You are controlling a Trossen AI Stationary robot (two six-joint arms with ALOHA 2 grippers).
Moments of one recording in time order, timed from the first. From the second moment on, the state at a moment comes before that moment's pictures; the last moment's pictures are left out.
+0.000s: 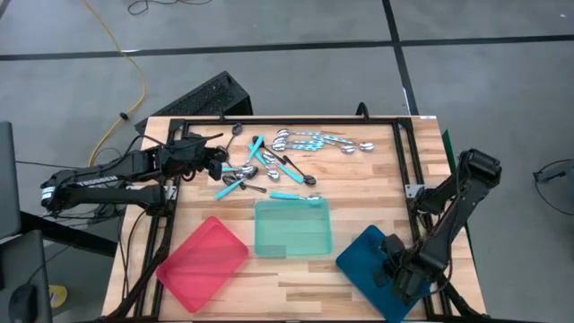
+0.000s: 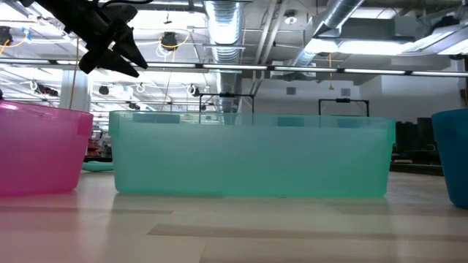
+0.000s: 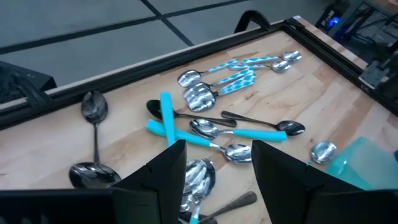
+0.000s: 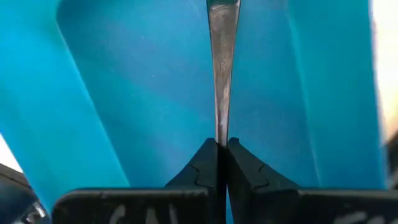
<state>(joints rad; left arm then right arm) 0.26 0.72 0.68 -0.55 -0.38 -0.56 1.00 1.51 0.96 -0.92 0.11 2.14</state>
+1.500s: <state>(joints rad) 0.26 0.77 0.68 -0.59 -0.25 -0.53 0.98 1.33 0.96 -0.87 0.21 1.92</state>
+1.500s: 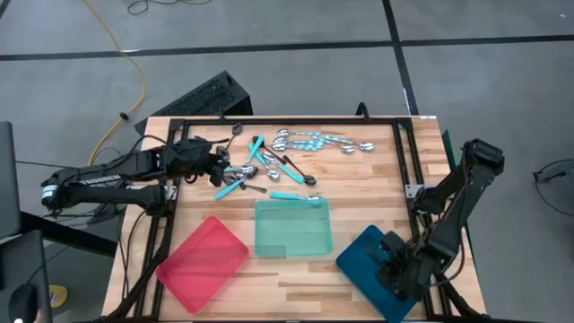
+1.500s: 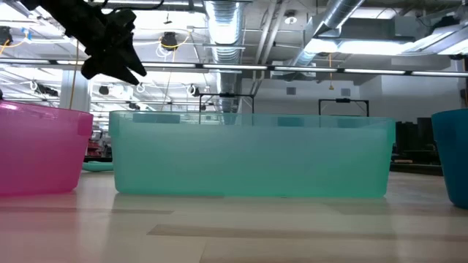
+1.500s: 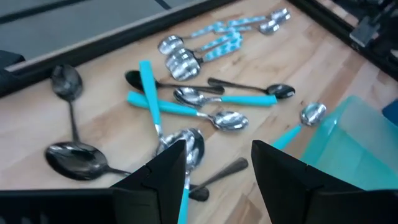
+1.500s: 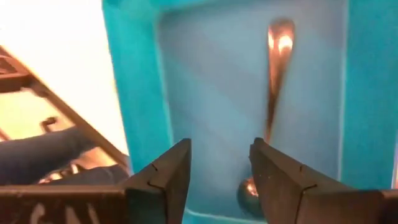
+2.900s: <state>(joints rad) 0.55 1.39 0.78 -0.70 -0.11 0.15 0.36 1.12 0.96 -0.75 0.45 0.97</state>
